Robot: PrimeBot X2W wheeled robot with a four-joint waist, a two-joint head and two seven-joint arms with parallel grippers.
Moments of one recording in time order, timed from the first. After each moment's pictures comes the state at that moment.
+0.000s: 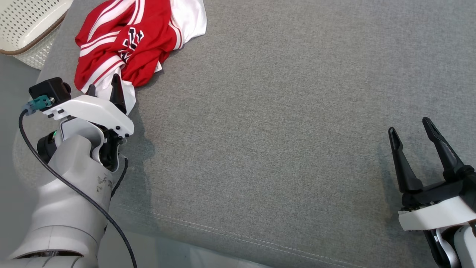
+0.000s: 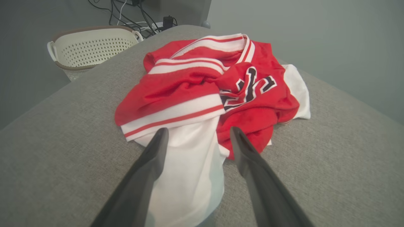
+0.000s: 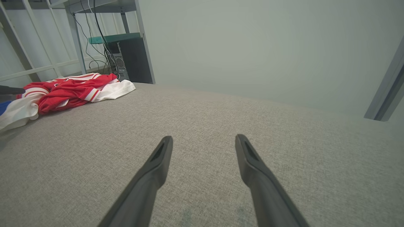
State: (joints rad) left arm -0.95 0.07 0.03 1.25 -0.47 -0.07 -0.19; right arm -0.16 -0.27 0.11 0.04 0.21 0.13 -0.26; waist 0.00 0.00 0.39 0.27
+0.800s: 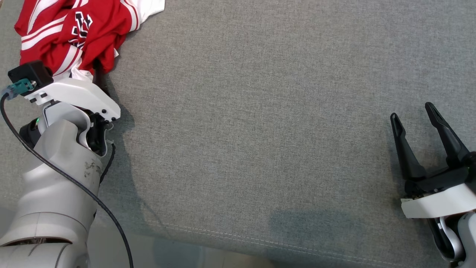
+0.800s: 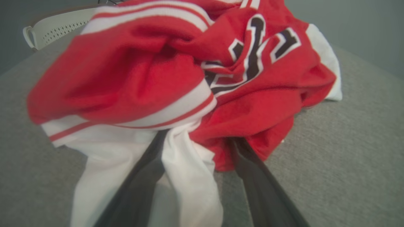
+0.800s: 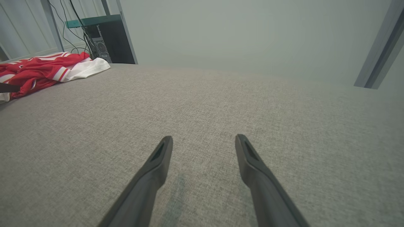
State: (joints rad) left arm -1.04 0.11 0.02 1.30 -0.49 -0.02 -0.20; right arm -0.22 -0.31 0.14 0.04 0.25 0.13 -0.26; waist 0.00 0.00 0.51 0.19
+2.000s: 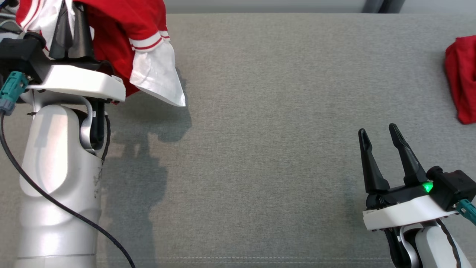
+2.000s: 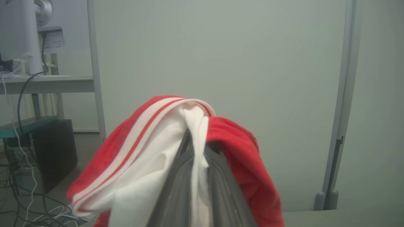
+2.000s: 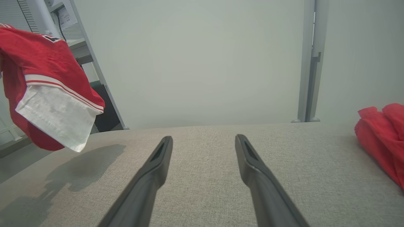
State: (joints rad) left arm -0.76 0.09 0.03 0.45 -0.17 -0.04 -0.26; right arm -0.19 -0.10 0.14 0.10 0.29 0.13 -0.26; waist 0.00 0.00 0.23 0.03
